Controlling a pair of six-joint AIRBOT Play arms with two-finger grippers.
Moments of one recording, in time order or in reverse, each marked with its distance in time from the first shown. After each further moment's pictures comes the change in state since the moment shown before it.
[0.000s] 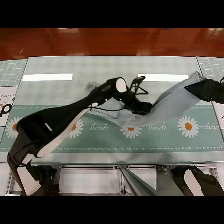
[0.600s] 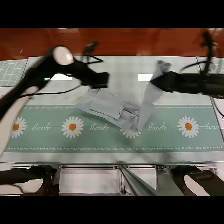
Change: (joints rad) left arm 0.412 0.470 -0.282 0.227 -0.083 -0.034; right arm 0.428 -0.232 0.039 0.099 -0.288 0.025
